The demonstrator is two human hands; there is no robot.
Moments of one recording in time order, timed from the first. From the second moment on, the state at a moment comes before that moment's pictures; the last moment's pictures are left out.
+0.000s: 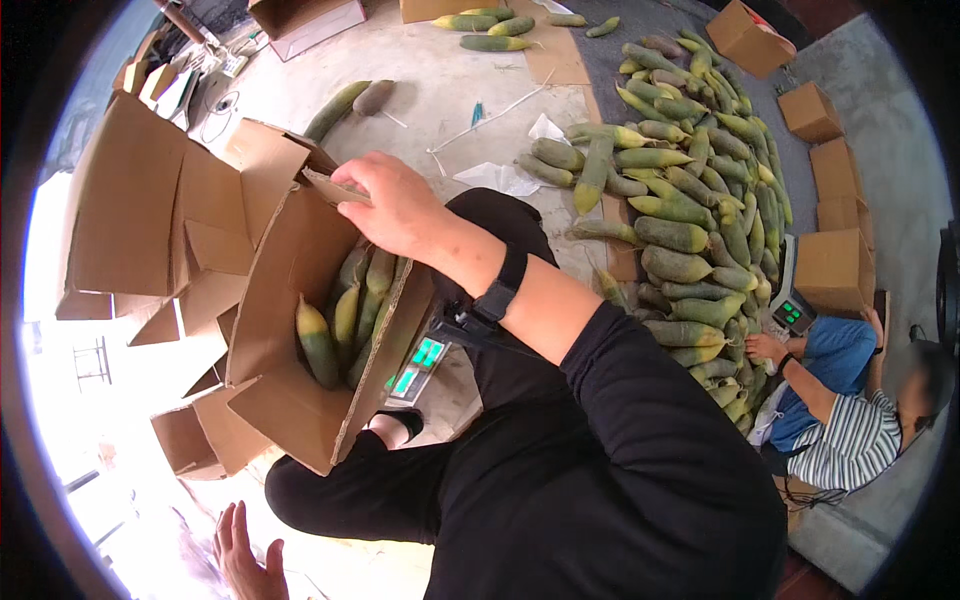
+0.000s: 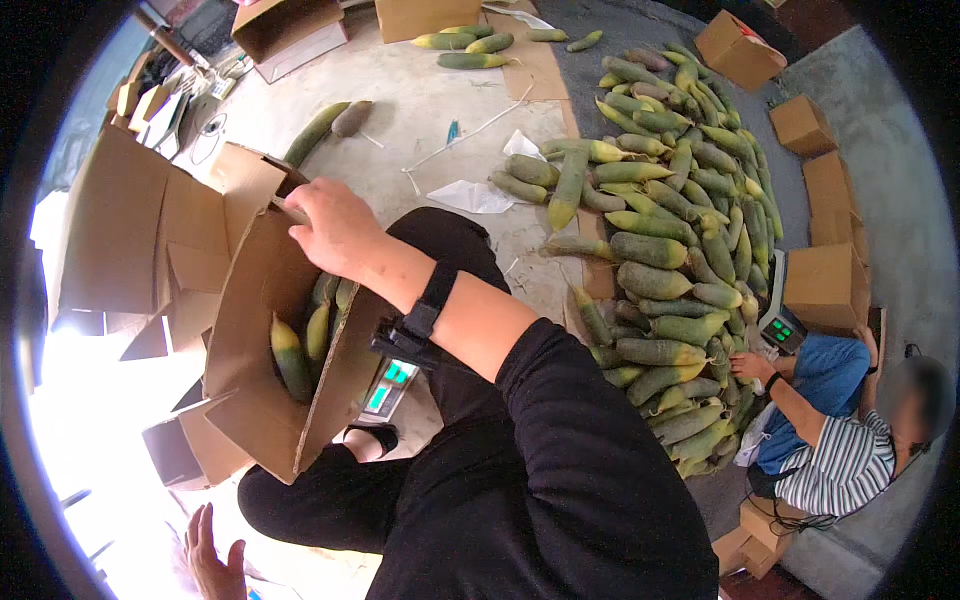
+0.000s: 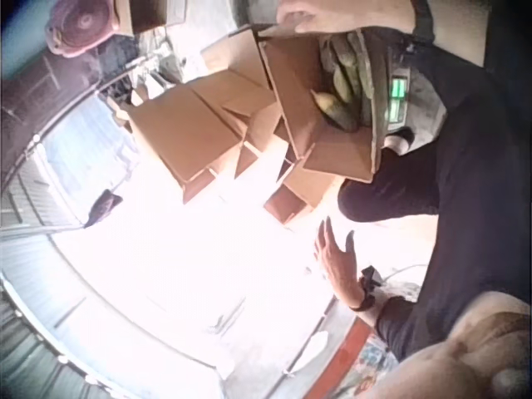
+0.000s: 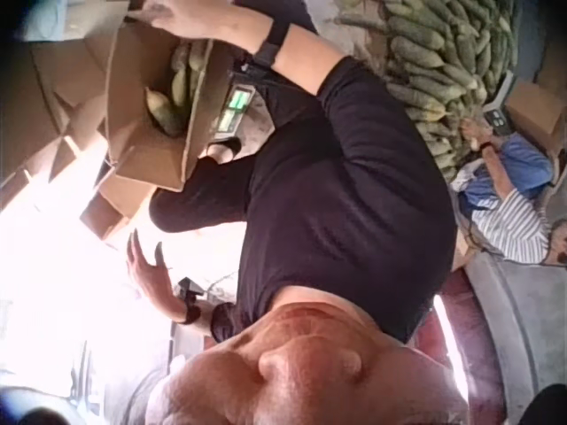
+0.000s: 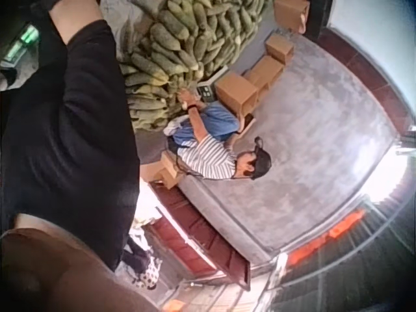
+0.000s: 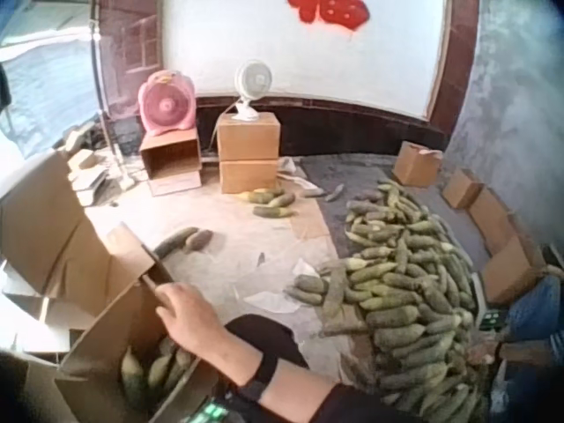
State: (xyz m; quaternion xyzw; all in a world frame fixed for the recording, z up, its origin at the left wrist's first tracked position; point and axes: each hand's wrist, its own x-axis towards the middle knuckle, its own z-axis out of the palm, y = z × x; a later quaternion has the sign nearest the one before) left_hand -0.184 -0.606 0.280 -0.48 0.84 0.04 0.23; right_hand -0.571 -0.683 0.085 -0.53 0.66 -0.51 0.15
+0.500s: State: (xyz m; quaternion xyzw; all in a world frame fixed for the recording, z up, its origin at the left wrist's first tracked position) left_hand -0.283 -0.596 0.088 -0.50 0.81 0.27 -0.15; right_hand -0.749 -0.550 -0.006 -0.36 0.81 -0.44 0.17
